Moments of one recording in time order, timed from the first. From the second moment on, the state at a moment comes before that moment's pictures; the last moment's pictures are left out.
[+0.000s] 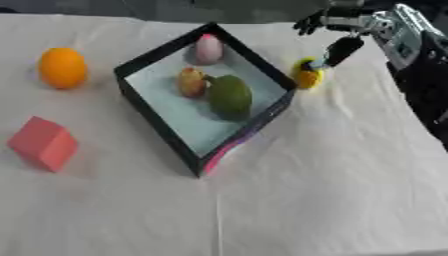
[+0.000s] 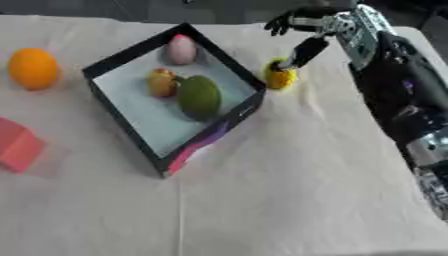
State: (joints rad) left arm -0.09 0.43 0.25 -1.95 0.37 -0.02 -0.09; right arm -1.07 -0.61 0.10 -0.78 0.80 -0.46 0.57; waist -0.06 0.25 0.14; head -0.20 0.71
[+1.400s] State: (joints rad) left arm -0.08 0.43 0.24 -1.95 0.36 -0.02 -0.09; right arm -1.06 -0.61 0.10 -0.73 0.89 -0.50 0.54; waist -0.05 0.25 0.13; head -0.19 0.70
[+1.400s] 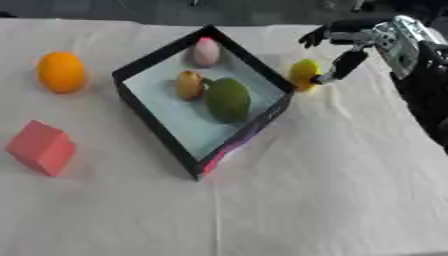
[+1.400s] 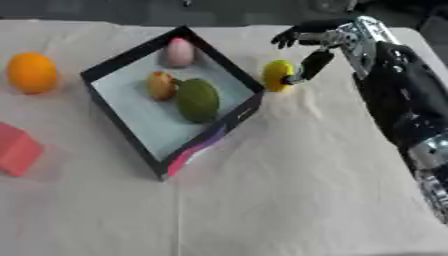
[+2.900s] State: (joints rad) left arm -0.07 0.43 0.24 -1.95 0.36 -0.02 -0.11; right arm -1.04 -0.61 0.09 -0.72 0.91 -0.48 0.53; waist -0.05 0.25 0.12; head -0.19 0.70
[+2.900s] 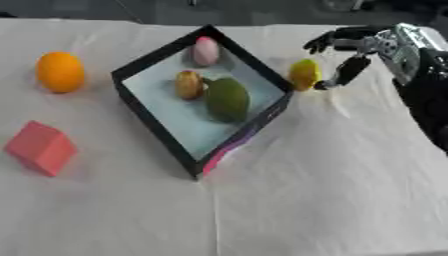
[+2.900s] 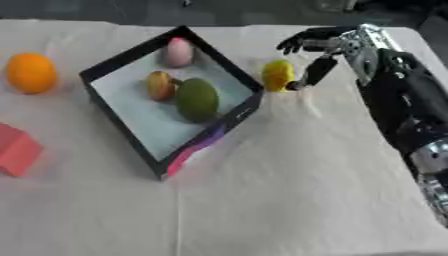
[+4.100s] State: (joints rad) left arm -0.07 0.43 0.24 -1.95 0.36 -0.02 -0.12; right arm -1.04 -0.59 0.09 -0.71 0.84 -0.37 0.52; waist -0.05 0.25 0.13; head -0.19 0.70
